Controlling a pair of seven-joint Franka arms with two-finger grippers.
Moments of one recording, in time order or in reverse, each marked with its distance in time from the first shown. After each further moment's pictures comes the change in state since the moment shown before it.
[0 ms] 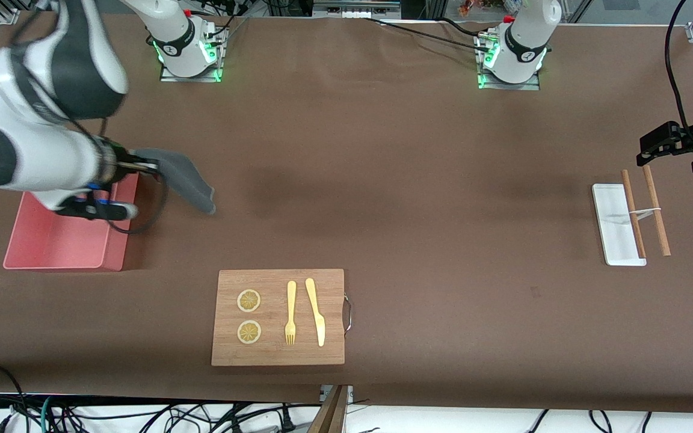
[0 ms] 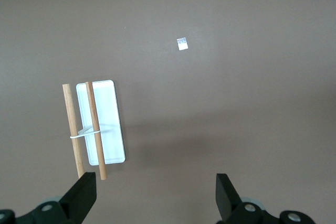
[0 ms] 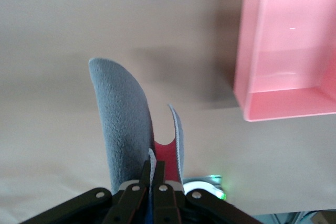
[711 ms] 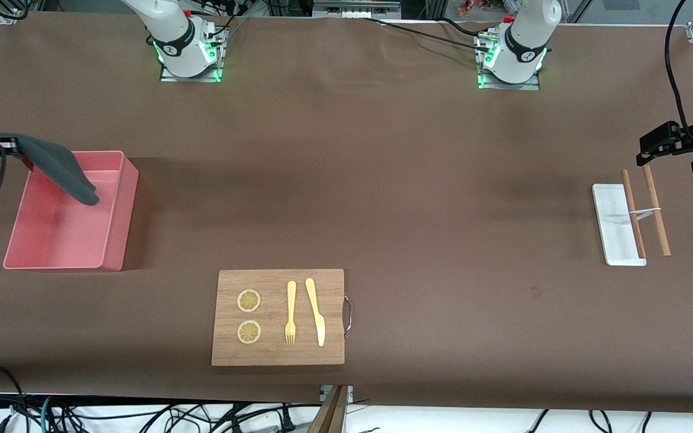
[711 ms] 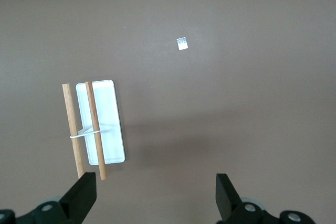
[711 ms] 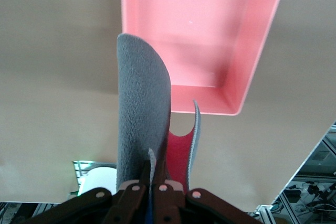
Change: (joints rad) left arm 0.000 0.000 0.000 0.000 0.000 -0.001 0.000; right arm -0.052 -0.009 -0.338 -0.031 -0.113 0.012 -0.549
